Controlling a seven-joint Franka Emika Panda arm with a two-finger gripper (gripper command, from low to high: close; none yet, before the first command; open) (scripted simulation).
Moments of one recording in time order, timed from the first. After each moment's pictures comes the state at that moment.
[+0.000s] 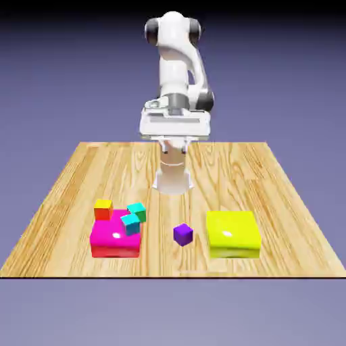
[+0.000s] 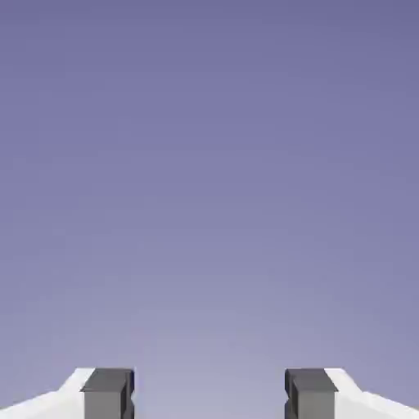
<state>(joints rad) 0.05 -0.55 -0.04 -2.81 -0.01 3.03 0.69</state>
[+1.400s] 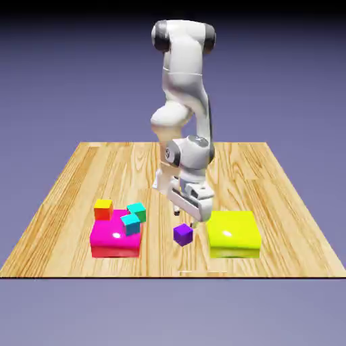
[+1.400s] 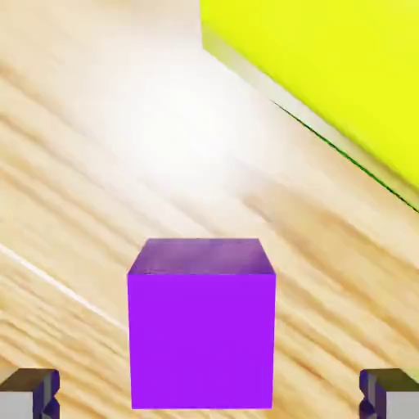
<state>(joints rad) 1.03 0.15 -0.91 -2.83 -0.34 3.01 -0.95</state>
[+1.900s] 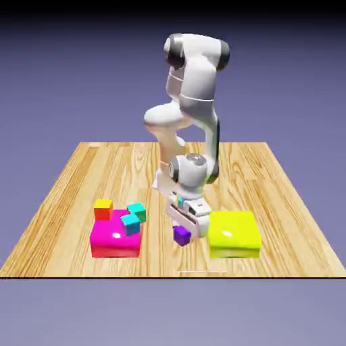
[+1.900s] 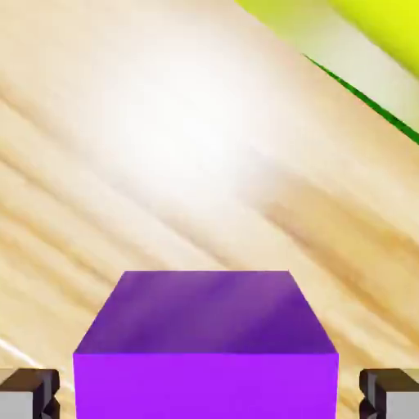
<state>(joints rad) 0.64 0.36 -0.45 -2.80 -0.05 3.19 -1.14</state>
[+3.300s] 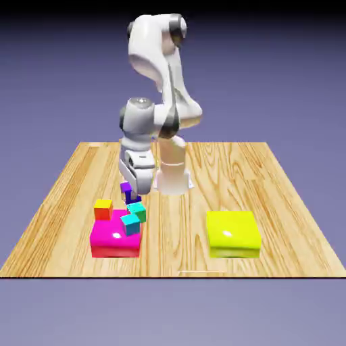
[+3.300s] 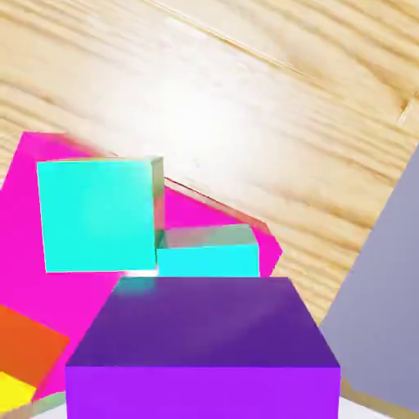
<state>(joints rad) 0.46 -0.18 -0.74 -2.59 -0.43 2.52 -1.17</state>
